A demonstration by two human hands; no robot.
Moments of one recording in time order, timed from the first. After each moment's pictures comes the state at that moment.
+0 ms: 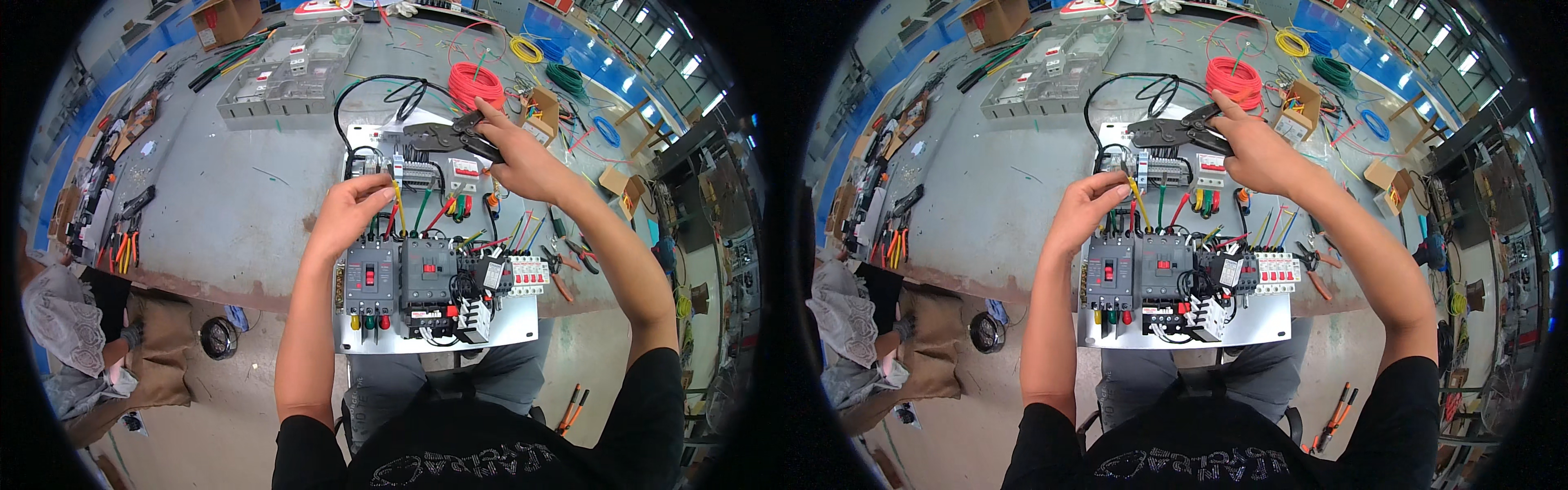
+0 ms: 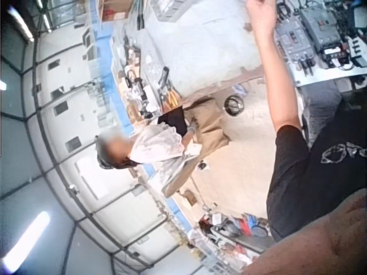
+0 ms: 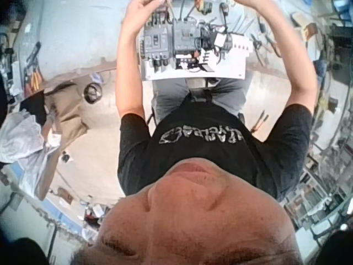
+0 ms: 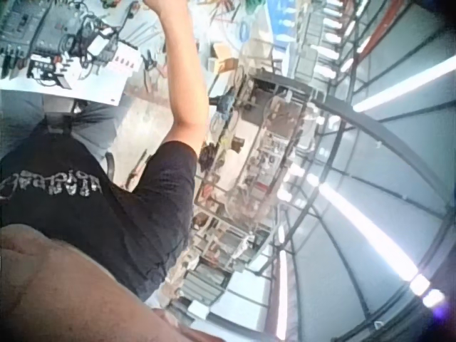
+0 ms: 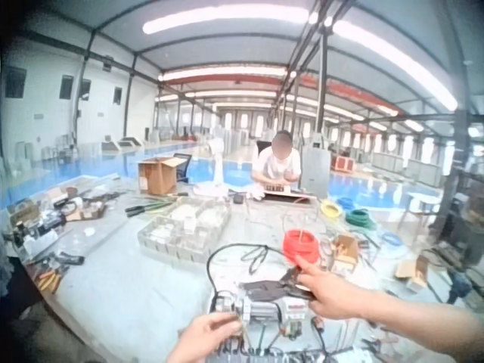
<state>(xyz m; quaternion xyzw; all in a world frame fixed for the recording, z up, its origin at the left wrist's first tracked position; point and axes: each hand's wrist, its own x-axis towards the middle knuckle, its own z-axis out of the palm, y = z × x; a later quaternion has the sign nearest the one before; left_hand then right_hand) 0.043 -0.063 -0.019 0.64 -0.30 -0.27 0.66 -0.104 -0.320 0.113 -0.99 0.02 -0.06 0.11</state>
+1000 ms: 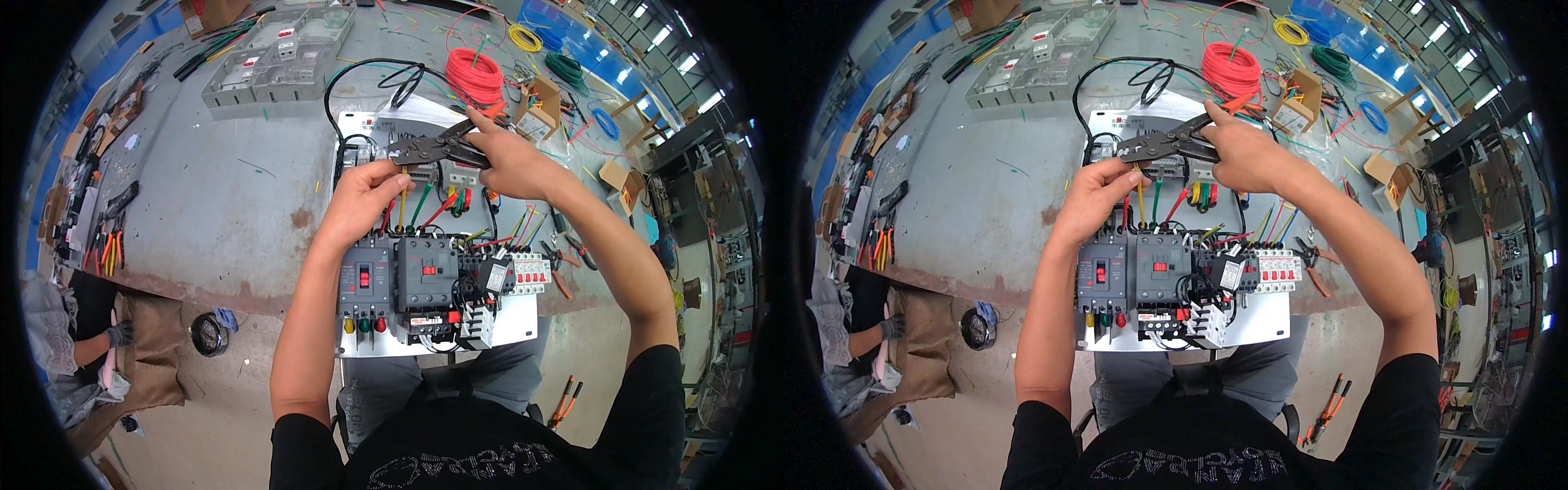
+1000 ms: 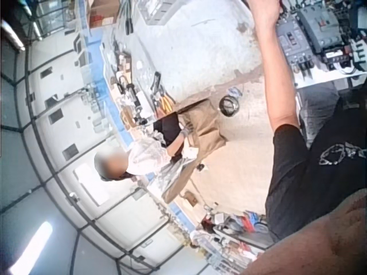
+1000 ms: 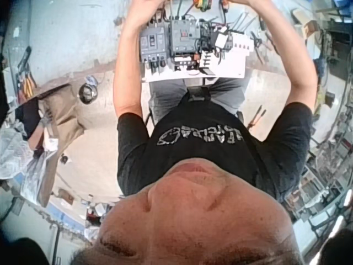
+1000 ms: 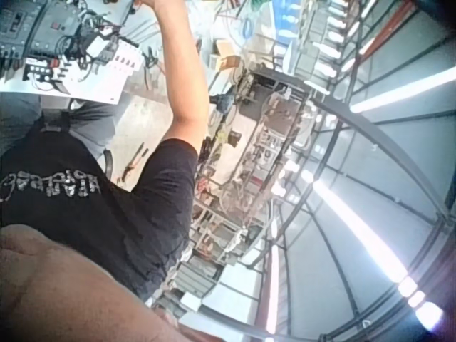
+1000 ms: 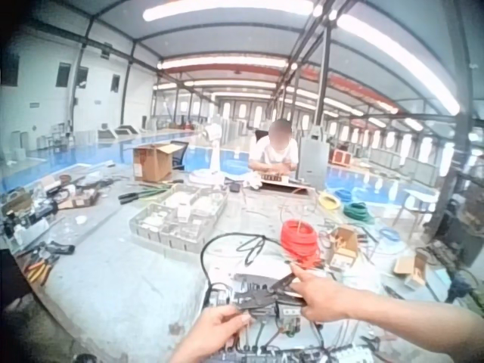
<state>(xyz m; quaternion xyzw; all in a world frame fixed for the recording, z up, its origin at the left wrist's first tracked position) 0.049 -0.099 -0.039 0.60 -0.37 -0.27 0.66 -0.084 -0.316 0.092 -0.99 0.09 0.08 0.08</state>
